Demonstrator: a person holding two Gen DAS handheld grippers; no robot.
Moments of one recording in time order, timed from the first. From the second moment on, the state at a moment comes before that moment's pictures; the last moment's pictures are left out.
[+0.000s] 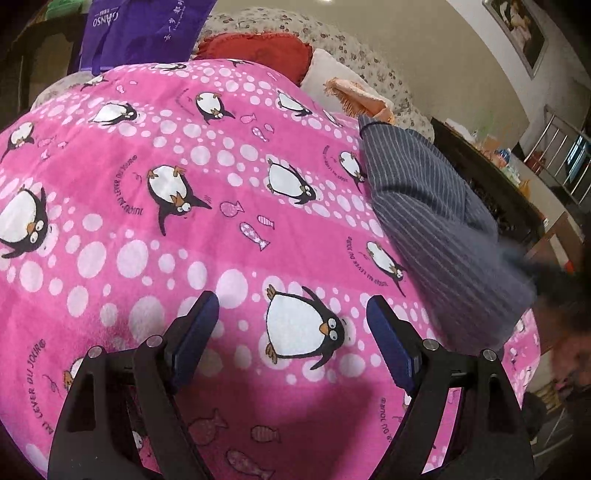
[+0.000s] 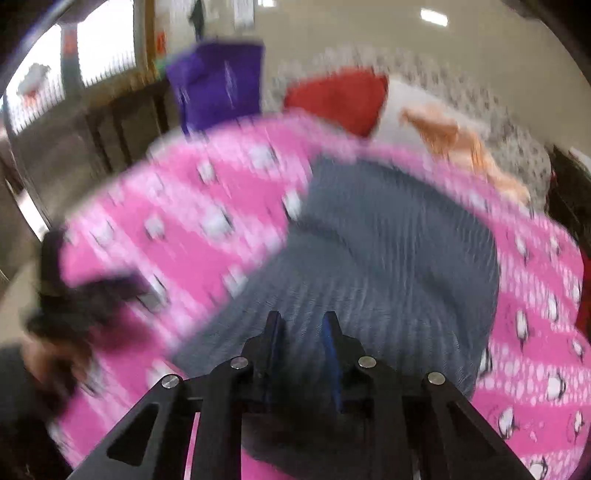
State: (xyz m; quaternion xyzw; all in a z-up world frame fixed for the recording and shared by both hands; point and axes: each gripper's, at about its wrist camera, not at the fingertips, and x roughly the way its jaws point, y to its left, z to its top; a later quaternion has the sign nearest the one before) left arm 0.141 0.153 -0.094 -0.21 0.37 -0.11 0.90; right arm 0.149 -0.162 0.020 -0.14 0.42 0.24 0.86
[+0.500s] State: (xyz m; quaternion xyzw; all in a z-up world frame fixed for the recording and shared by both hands) left arm 0.153 0.089 -0.047 -0.20 0.37 -0.14 0.90; right arm 0.117 -0.255 -0.045 0.06 0.37 0.25 0.89
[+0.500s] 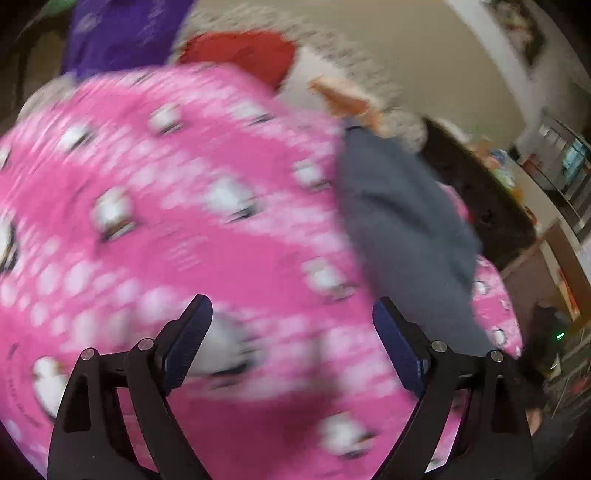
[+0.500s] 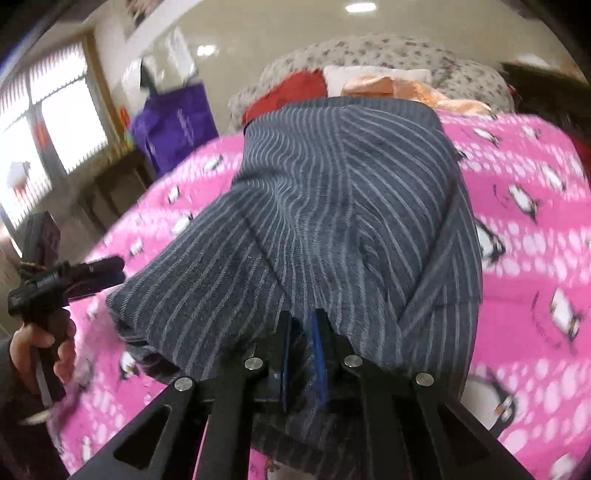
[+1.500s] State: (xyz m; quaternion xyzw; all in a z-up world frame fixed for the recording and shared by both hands) left arm 0.148 -0.042 -0.077 -0.09 0.37 -0.13 0.92; right arm 0.136 -0.245 0.035 0.06 0.33 0.15 0.93
